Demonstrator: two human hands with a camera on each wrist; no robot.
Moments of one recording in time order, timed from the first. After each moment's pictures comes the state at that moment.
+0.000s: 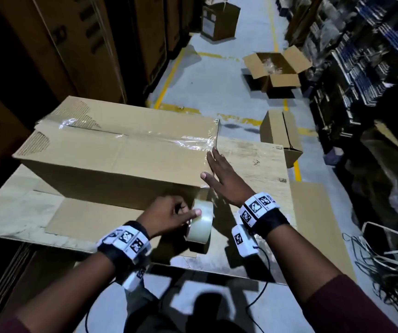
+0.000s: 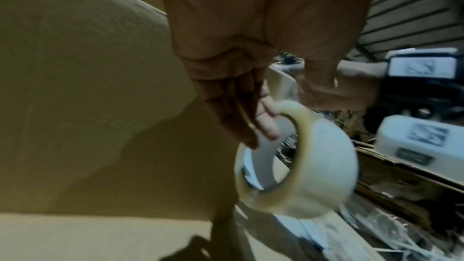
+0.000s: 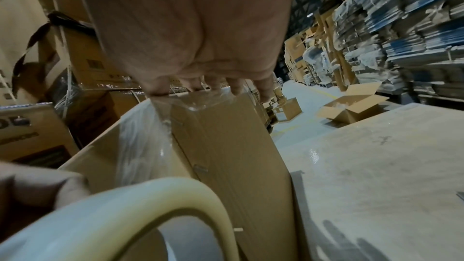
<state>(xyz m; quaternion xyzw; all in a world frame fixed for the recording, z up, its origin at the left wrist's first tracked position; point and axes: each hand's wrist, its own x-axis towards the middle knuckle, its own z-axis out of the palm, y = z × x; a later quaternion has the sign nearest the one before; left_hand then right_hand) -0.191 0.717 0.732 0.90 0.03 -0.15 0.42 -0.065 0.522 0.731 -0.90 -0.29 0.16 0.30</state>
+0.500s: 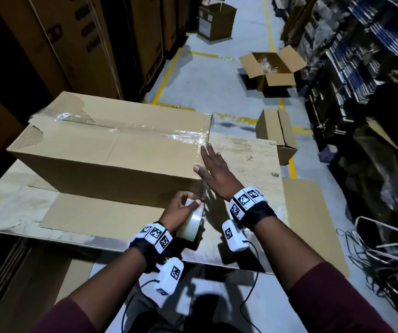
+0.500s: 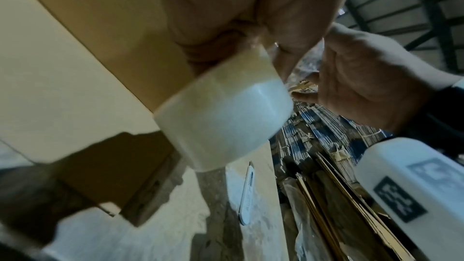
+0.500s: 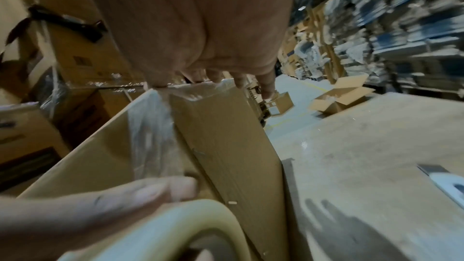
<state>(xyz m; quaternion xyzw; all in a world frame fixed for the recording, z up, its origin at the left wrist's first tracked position) -0.185 0.652 0.690 0.72 0.21 -0.11 0.65 -0.068 0.516 0.715 -0.90 -0.27 0.13 0.32</state>
